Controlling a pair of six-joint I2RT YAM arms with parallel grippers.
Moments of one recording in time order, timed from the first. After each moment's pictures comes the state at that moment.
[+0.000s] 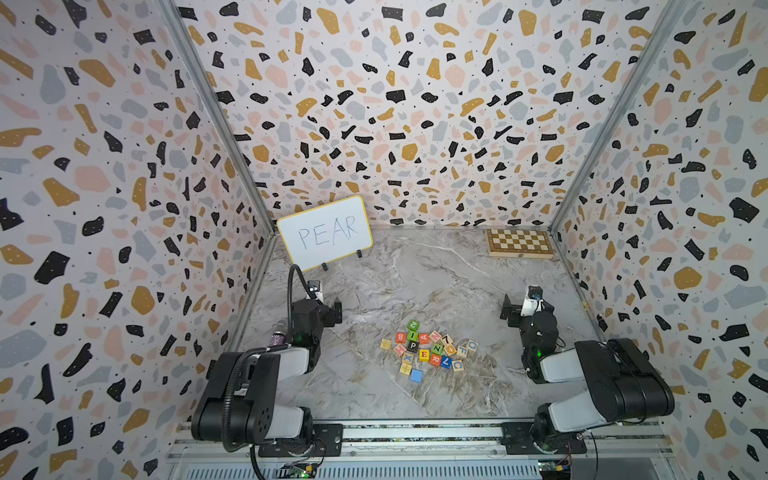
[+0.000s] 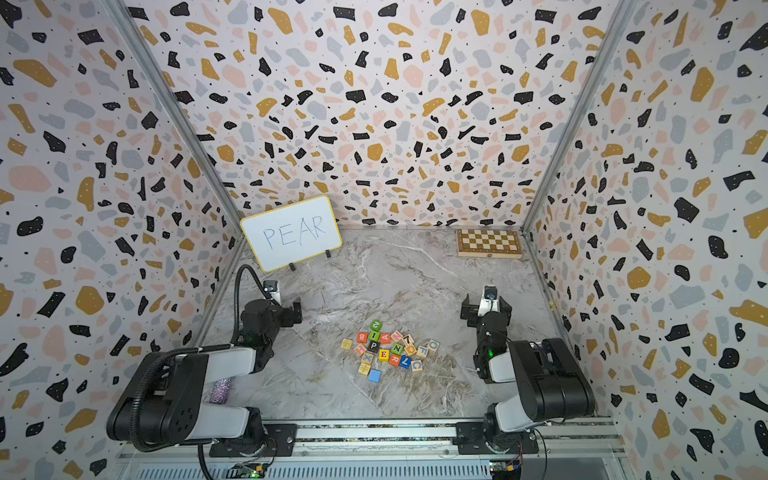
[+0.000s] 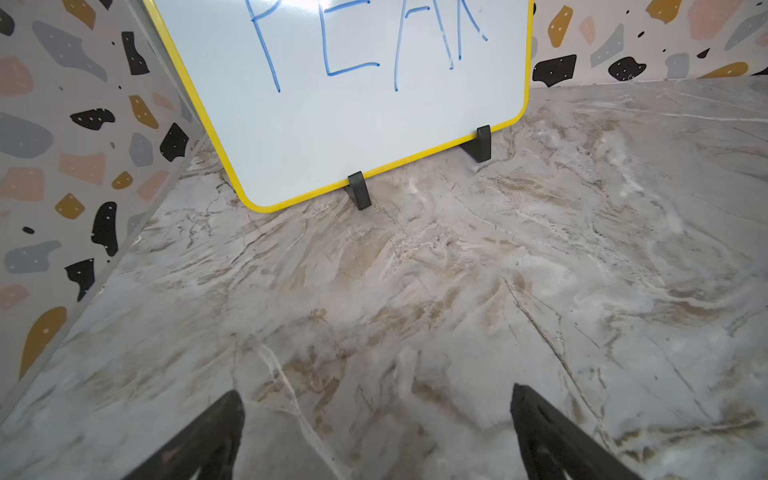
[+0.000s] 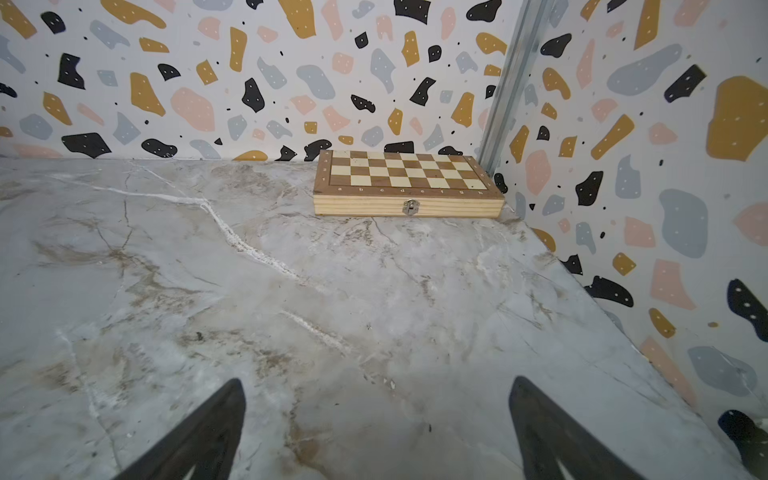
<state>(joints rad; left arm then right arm) -0.07 1.39 0.31 0.66 -0.11 0.02 0.11 1.48 0.18 1.11 0.23 -0.04</state>
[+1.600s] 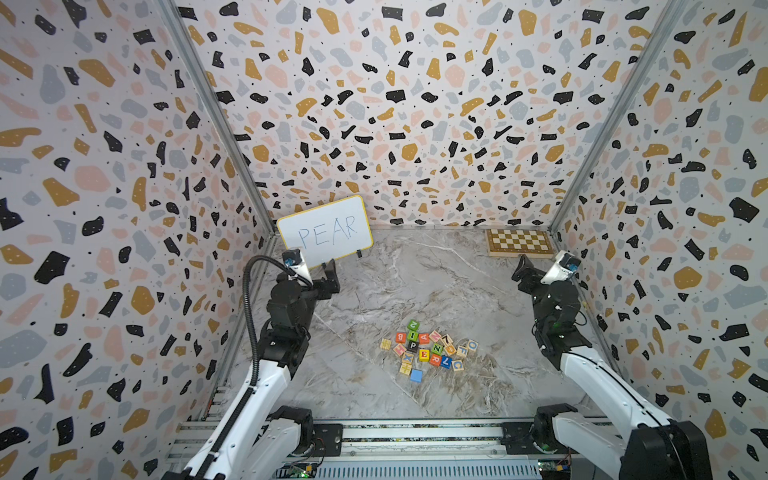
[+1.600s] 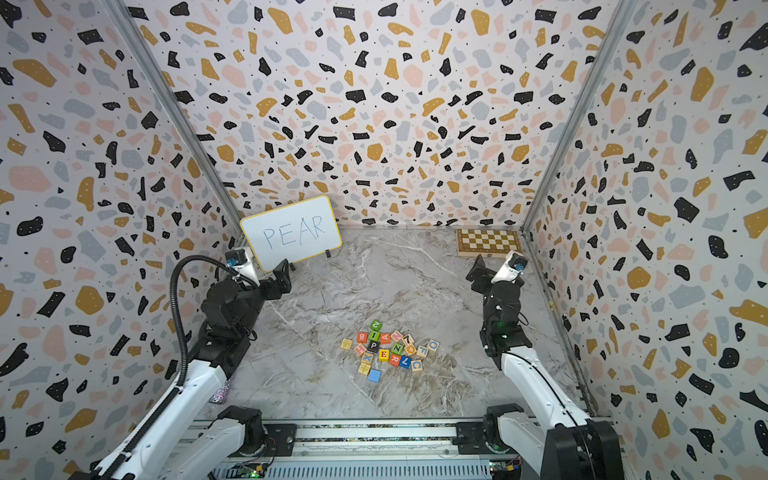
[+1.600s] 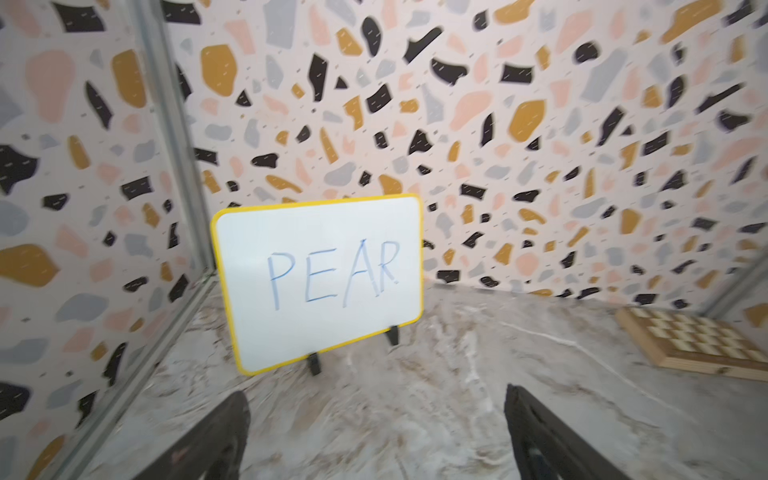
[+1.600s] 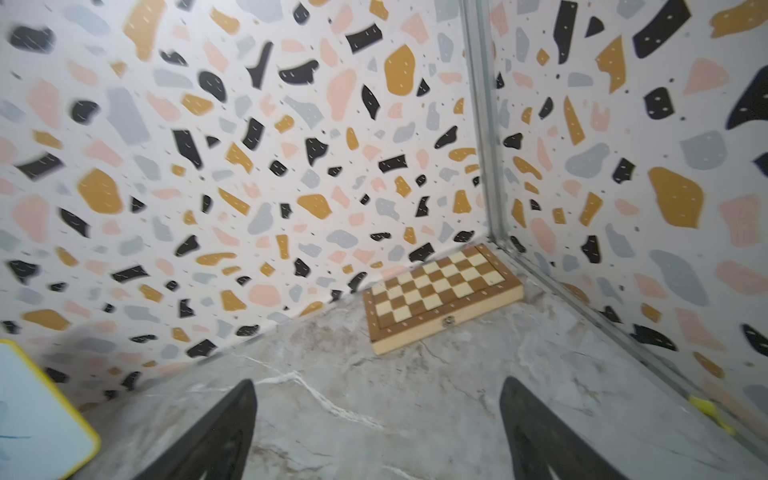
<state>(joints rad) -0.21 0.87 0.71 0.05 -0.10 -0.17 0.19 1.00 0.55 0.38 0.26 0.34</state>
